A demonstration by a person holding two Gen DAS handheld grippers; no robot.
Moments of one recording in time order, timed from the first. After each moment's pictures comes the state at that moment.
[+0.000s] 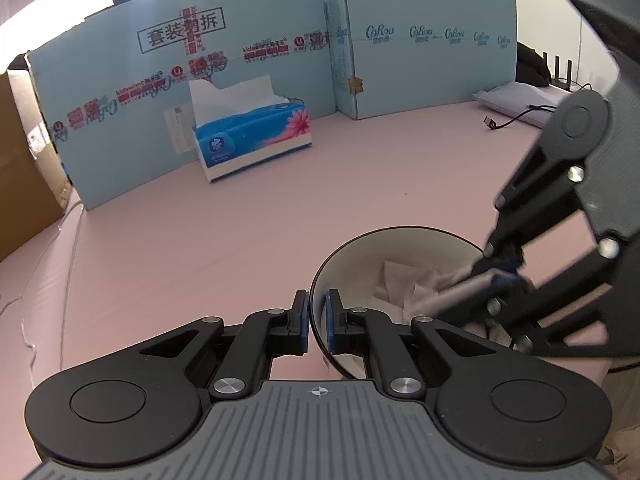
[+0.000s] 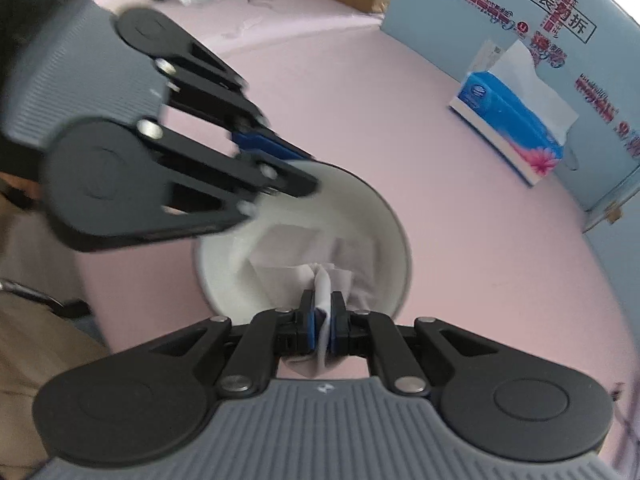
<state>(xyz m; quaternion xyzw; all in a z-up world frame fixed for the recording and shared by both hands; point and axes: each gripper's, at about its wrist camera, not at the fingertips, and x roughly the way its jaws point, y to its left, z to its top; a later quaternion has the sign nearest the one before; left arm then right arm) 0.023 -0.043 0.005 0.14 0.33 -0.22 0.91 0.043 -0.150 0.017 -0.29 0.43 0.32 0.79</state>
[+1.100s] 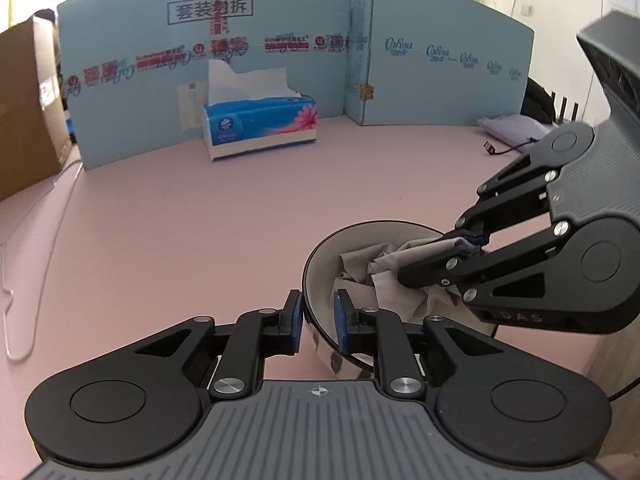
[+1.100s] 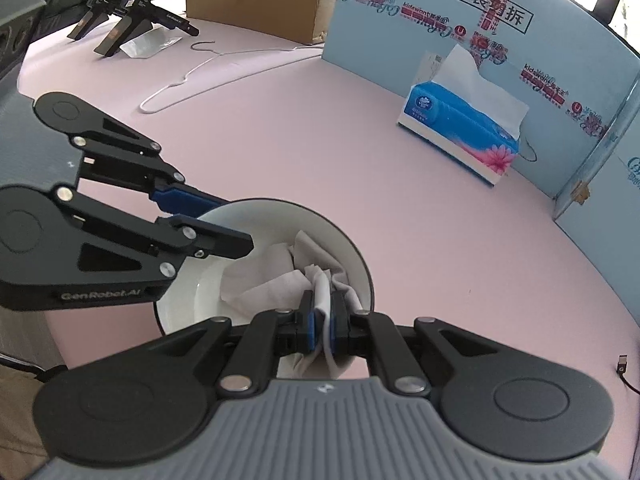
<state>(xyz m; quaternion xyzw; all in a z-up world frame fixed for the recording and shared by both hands) 0.013 -0.023 0.002 0.05 0.34 -0.22 0.91 0.044 -0.157 0.024 -0.21 0.39 0.28 0.85</state>
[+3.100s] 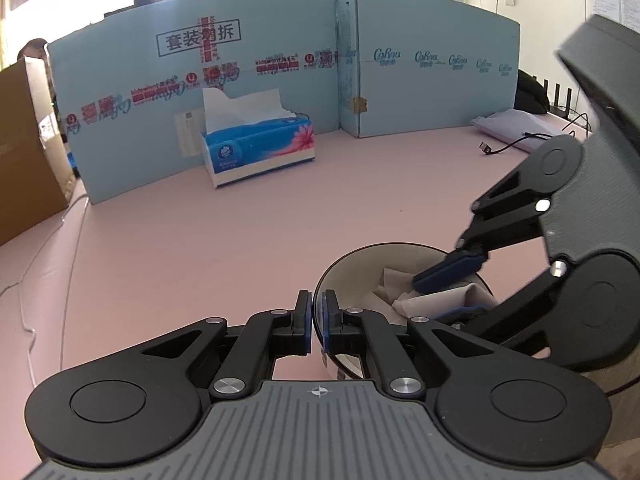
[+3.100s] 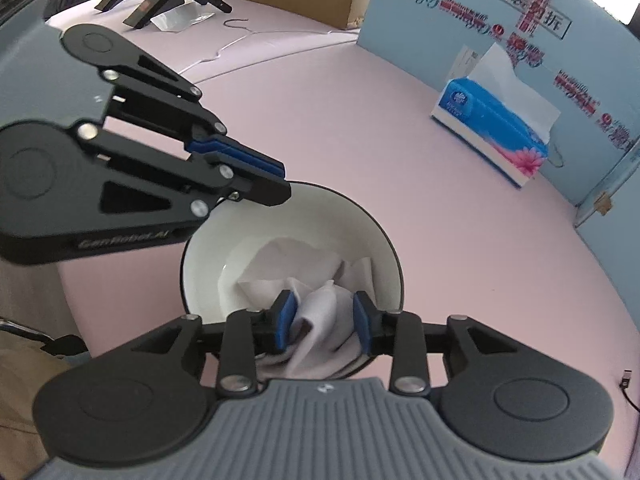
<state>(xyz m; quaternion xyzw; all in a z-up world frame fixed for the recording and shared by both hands) 0.011 -0.027 0.021 0.11 0.32 -0.22 0.92 0.046 -0.148 0.019 -0.23 0.42 0.32 0.82</state>
